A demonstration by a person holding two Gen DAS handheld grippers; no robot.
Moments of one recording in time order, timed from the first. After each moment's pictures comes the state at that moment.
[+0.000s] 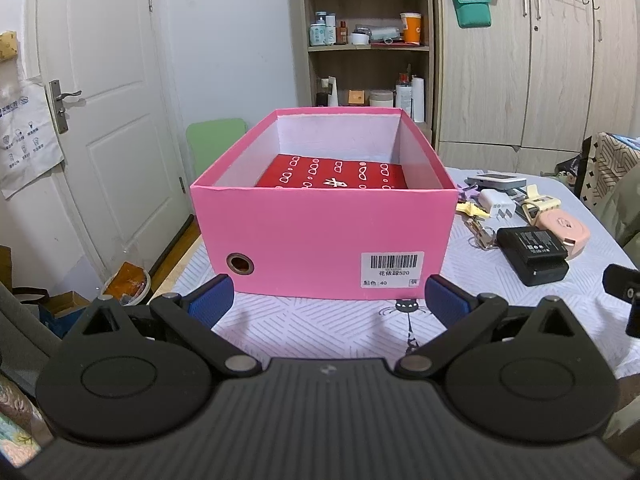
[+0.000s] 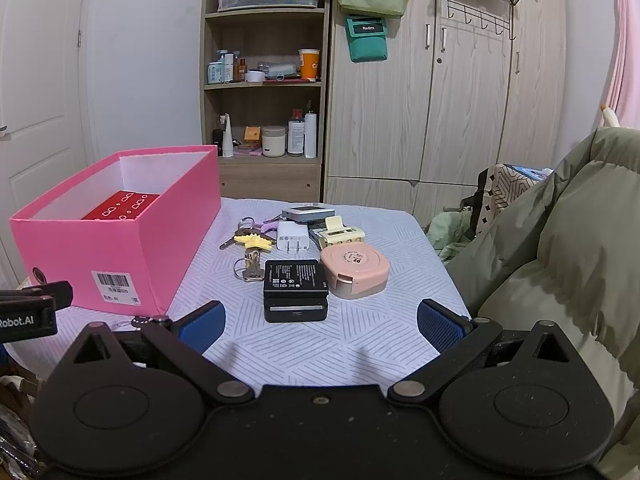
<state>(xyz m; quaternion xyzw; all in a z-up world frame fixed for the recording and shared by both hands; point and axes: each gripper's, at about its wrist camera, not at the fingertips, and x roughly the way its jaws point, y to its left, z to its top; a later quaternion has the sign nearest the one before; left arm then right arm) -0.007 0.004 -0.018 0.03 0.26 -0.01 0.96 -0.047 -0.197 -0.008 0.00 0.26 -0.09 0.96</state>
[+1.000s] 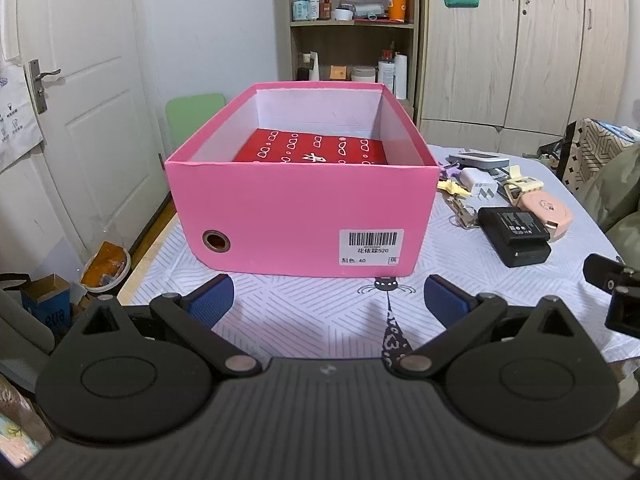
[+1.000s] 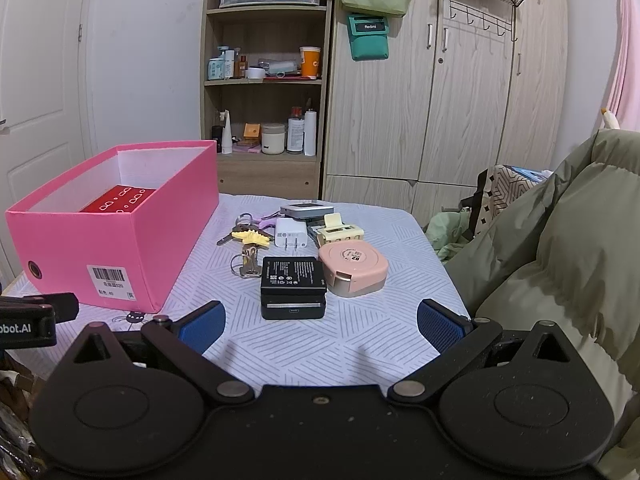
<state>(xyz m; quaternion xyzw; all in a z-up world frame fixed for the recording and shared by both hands) -0.001 0.002 -0.019 0.02 0.30 -0.04 0.95 -0.045 -0.196 -0.011 0.00 0.26 -0.09 0.96</state>
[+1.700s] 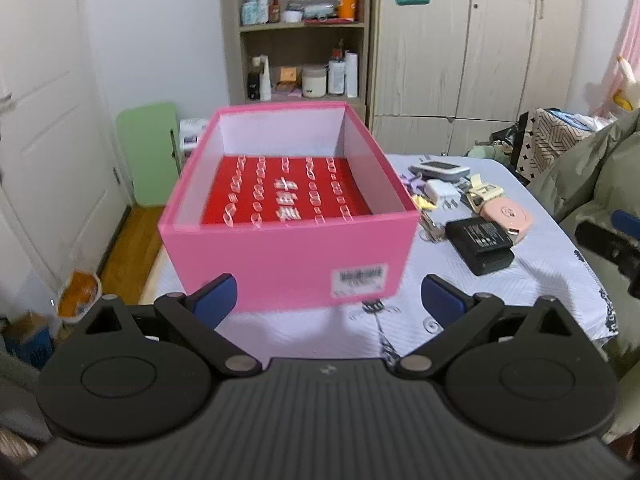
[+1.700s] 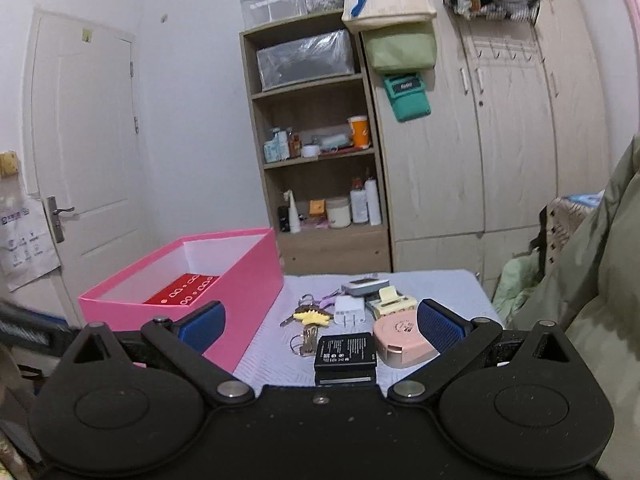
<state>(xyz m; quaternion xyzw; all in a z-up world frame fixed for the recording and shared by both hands) 0.018 0.033 0.035 0.05 0.32 -0.13 0.94 -0.051 -0.239 0.002 0.08 0.16 0.03 0.98</state>
